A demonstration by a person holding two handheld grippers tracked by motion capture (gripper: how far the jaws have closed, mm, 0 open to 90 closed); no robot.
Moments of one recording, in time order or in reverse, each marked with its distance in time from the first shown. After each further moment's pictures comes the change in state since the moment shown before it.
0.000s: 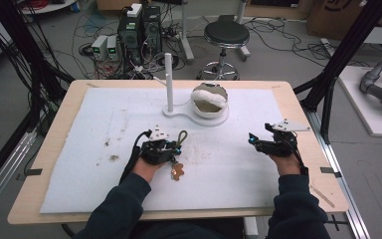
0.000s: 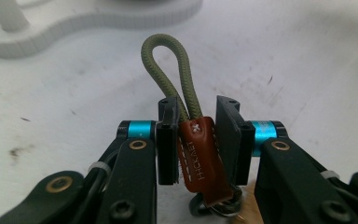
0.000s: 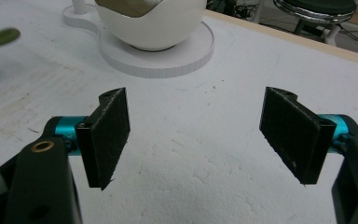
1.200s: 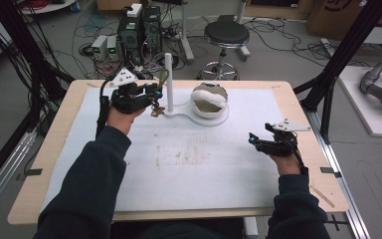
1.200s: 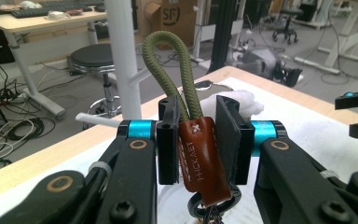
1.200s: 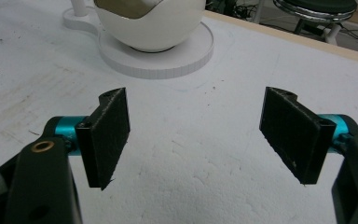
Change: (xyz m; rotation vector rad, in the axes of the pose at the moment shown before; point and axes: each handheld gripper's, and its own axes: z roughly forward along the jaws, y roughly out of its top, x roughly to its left) left arm 0.059 0.124 -0.056 -0.265 0.049 0.068; right arm -0.001 -0.001 0.001 -0.003 0.003 0.009
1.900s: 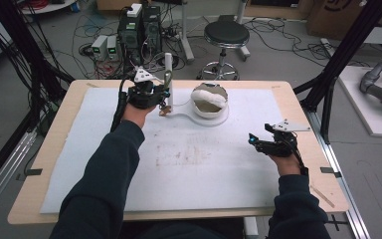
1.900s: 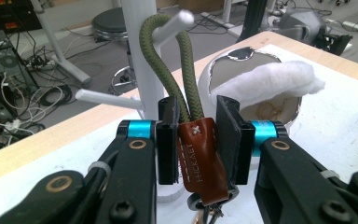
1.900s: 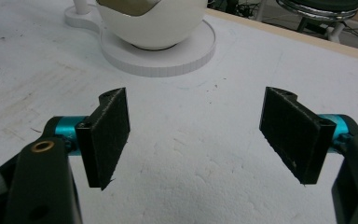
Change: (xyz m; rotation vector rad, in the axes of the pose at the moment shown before) left arm 0.007 -0.012 0.045 0.138 0.112 0.000; right arm 0.000 -0.001 0.000 0.006 0.008 0.000
